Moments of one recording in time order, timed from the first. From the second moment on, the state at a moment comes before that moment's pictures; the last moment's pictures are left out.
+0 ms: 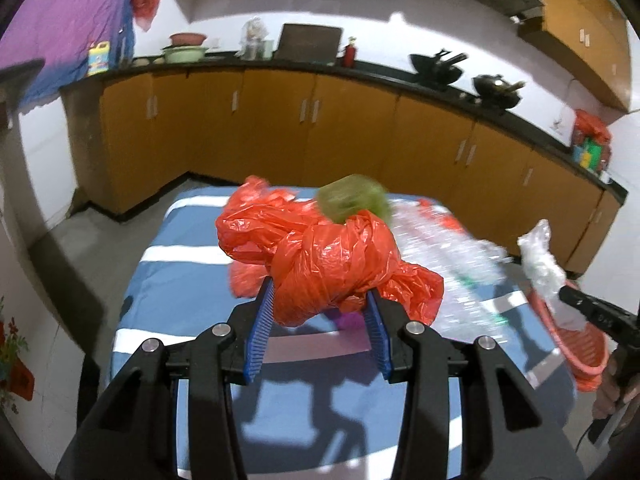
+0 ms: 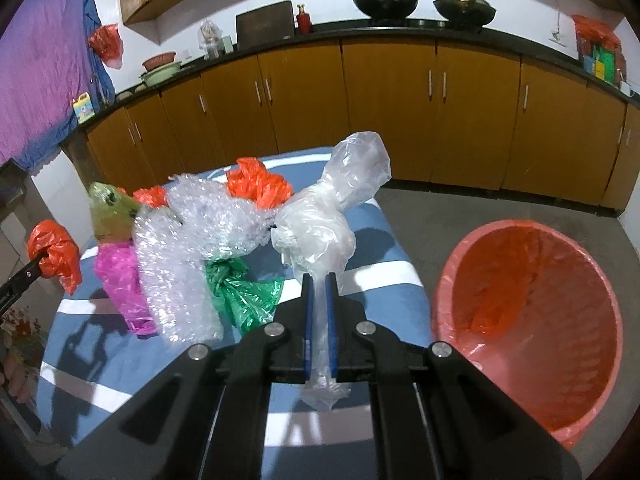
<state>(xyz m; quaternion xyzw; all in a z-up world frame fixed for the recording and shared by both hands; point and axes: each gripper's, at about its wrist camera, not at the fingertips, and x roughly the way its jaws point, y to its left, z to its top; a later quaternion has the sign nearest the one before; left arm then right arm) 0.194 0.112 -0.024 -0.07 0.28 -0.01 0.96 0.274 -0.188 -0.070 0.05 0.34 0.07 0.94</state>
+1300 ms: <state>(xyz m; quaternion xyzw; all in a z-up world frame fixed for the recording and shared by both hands) 0.205 -0.155 -0.009 -0.02 0.26 -0.21 0.94 0.188 -0.366 -0.062 0.11 0.30 -0.07 0.95</state>
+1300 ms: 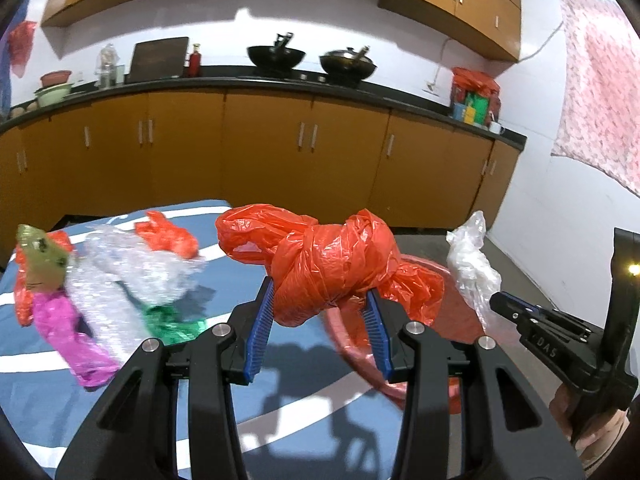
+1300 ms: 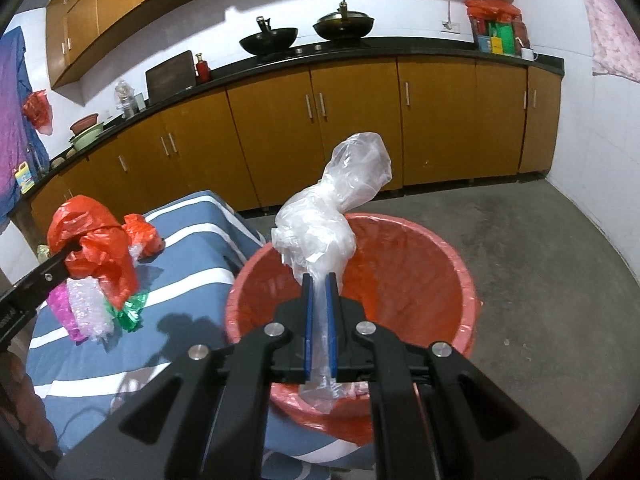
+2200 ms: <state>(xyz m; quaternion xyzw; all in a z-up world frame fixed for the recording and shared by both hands) 0.248 -0.256 -0.058 0.04 0.32 -0.26 0.91 0.209 -0.419 -0.092 0.14 0.31 -0.09 0.94</state>
